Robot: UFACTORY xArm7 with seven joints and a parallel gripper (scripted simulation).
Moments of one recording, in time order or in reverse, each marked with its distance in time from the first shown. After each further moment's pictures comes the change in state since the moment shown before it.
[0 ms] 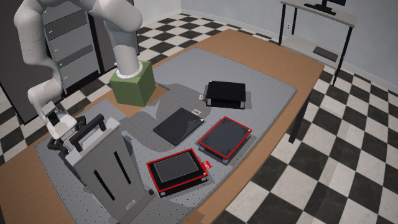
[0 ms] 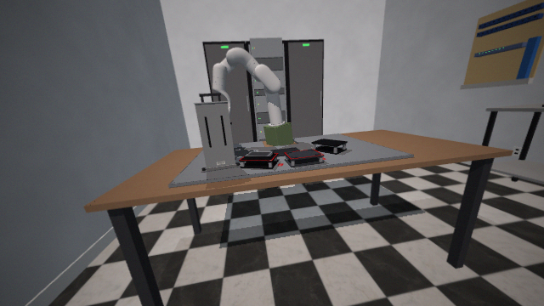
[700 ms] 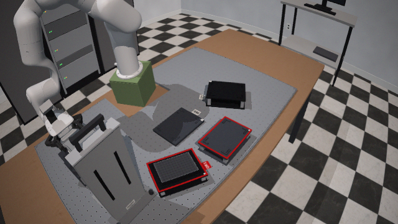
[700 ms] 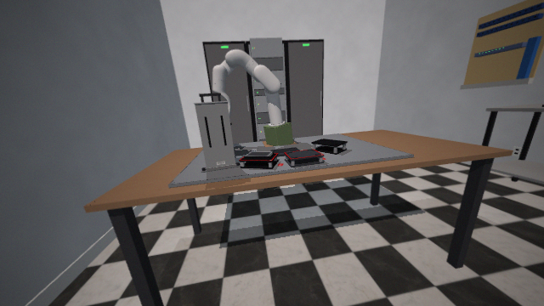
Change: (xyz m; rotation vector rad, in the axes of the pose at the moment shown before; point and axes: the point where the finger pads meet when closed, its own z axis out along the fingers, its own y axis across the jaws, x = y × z) arm -0.006 0.000 -0.030 0.001 0.001 0.001
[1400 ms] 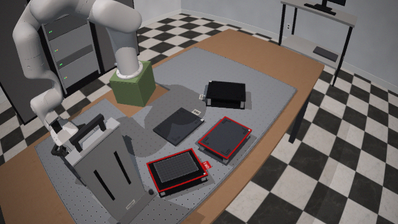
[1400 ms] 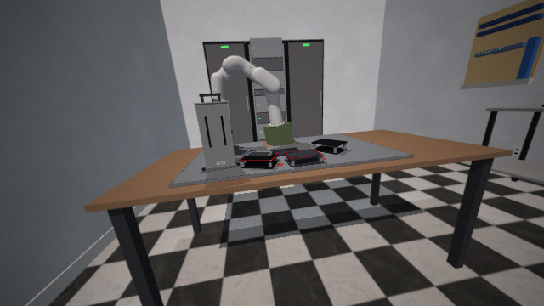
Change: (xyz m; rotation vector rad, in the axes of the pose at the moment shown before) arm -0.047 0.000 0.000 -0.001 -0.001 0.000
